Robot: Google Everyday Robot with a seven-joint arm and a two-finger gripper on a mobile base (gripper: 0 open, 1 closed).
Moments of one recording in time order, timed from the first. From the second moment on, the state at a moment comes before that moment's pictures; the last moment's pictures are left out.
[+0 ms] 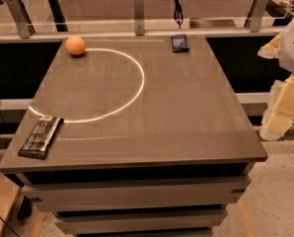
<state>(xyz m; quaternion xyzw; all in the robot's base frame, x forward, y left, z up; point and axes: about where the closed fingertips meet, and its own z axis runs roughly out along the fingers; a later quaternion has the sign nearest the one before) 0.438 -0.217 0.976 -0.60 0.78 -0.03 0.16</state>
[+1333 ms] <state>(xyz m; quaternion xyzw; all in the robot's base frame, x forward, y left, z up) 0.505 -0.203 0.976 -0.58 0.77 -0.03 0.26</state>
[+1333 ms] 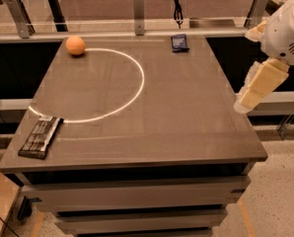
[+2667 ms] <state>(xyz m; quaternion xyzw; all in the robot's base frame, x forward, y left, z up) 0.589 -0.170 0.981 -0.54 0.75 0.07 0.38</state>
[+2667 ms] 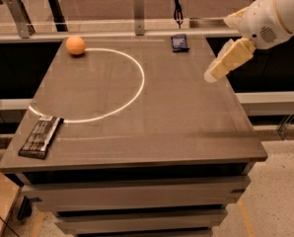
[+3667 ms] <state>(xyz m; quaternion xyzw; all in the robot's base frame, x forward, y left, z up) 0.691 -0.159 0.952 -0.47 0.75 0.12 0.45</state>
